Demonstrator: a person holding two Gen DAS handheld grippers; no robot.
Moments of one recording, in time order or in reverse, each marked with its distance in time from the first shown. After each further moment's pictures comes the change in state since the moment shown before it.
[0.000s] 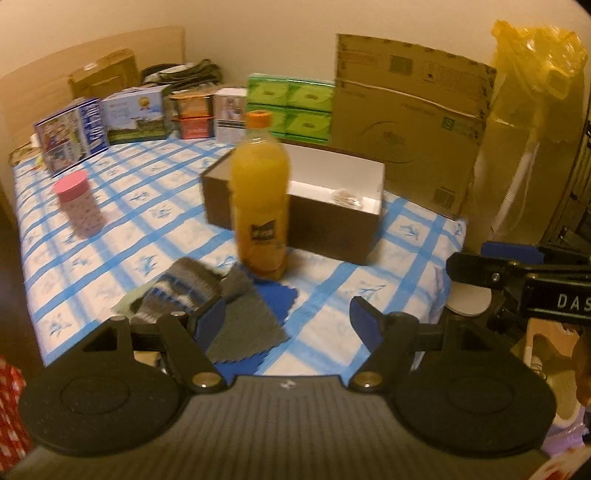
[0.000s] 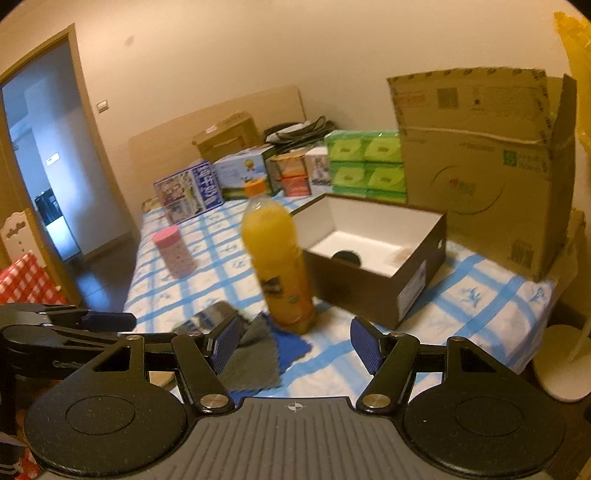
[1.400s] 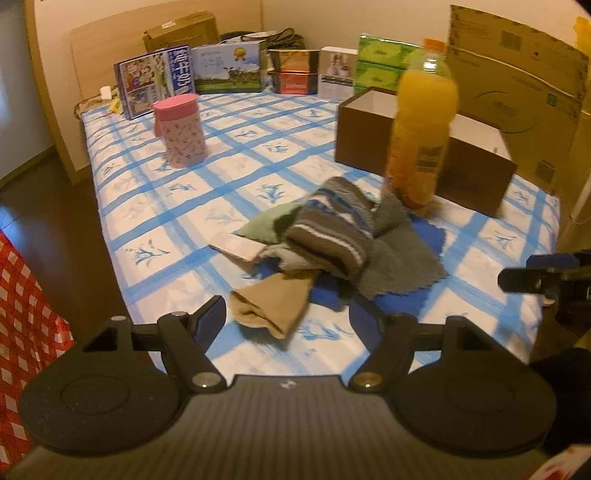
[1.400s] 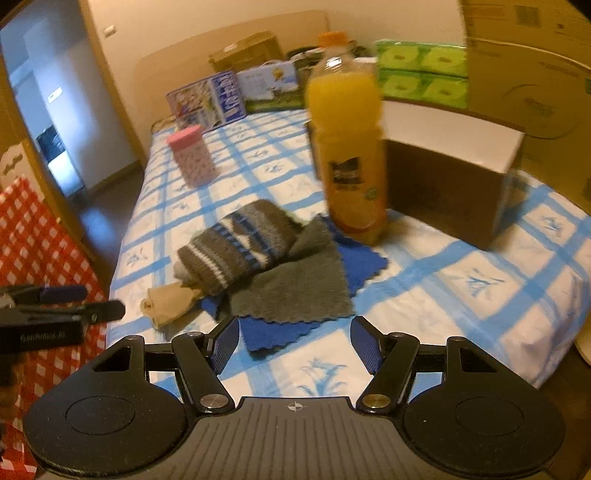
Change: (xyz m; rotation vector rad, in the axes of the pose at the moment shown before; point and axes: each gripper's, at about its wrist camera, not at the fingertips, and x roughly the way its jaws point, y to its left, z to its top) left arm 0.041 0.157 -0.091 -0.092 0.063 0.183; right arm 0.132 0.079 -0.076 -0.053 0.228 0.017
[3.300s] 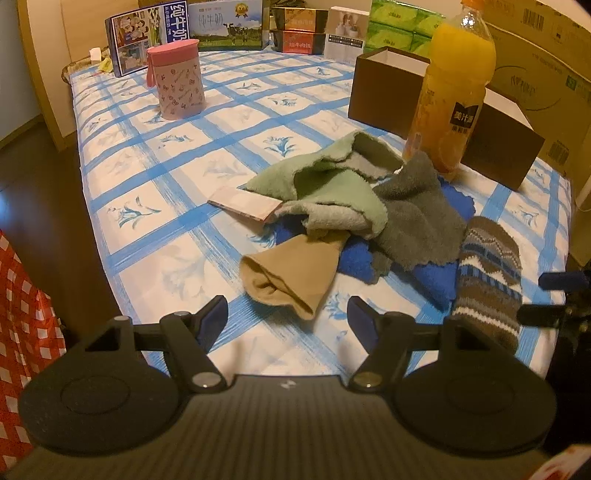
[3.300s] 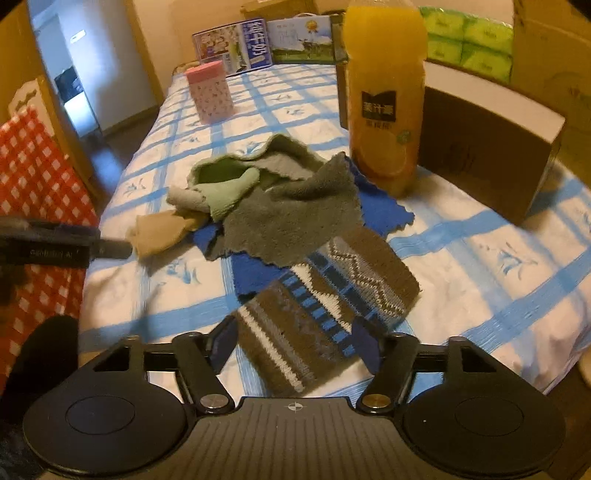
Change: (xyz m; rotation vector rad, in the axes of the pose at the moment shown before) left arm 0.056 0.027 -0.018 -0.016 0.106 -0.046; right arm 0.047 -0.007 -0.025 -0.104 0.133 0.009
